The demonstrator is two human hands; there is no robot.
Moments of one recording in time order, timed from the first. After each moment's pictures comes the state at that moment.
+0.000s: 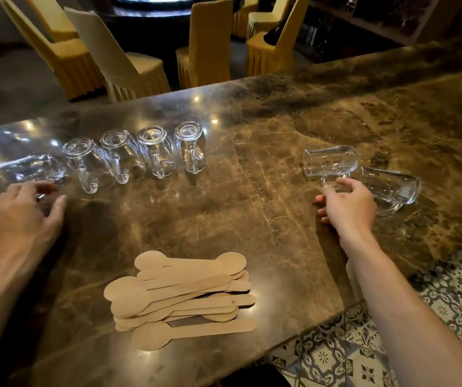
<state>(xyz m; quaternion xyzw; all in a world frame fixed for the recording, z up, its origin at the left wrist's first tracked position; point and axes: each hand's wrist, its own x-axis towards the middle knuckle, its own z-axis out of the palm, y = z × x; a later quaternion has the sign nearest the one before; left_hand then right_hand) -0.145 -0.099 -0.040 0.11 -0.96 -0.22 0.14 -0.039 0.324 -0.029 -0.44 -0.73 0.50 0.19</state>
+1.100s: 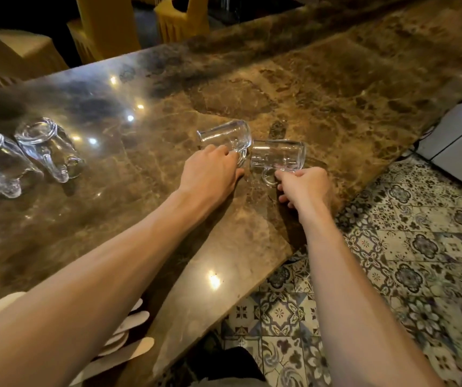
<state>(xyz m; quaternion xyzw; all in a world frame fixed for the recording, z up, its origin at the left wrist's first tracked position) -0.101 0.291 -0.034 -0.45 -0.89 -0.07 0.08 -0.002 0.414 -0.035 -0.56 -0.69 0.44 0.13</state>
